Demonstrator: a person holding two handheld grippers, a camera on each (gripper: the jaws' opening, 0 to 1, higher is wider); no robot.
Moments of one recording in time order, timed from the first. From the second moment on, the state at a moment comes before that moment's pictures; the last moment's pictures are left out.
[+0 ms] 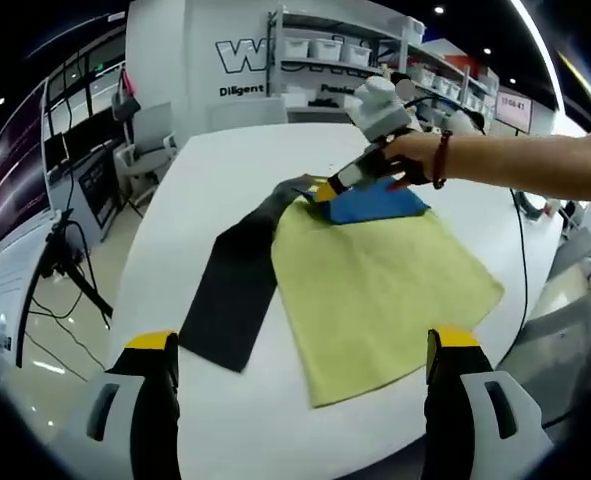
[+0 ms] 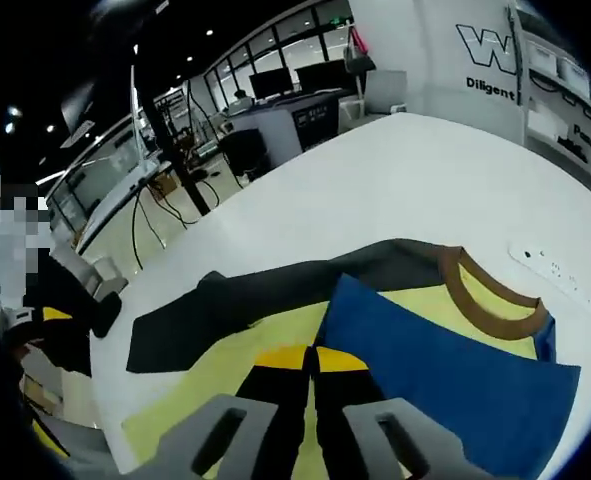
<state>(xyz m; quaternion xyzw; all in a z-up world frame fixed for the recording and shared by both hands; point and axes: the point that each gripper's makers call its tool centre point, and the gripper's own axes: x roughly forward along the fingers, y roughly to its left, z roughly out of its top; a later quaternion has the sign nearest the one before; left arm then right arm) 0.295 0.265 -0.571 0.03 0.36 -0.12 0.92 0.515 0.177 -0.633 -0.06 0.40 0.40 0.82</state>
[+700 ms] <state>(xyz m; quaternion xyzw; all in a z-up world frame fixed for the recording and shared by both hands) 0.328 0.261 -0.569 0.02 0.34 -0.12 0.93 0.567 0.106 -0.600 -0.06 0.35 0.35 0.87</state>
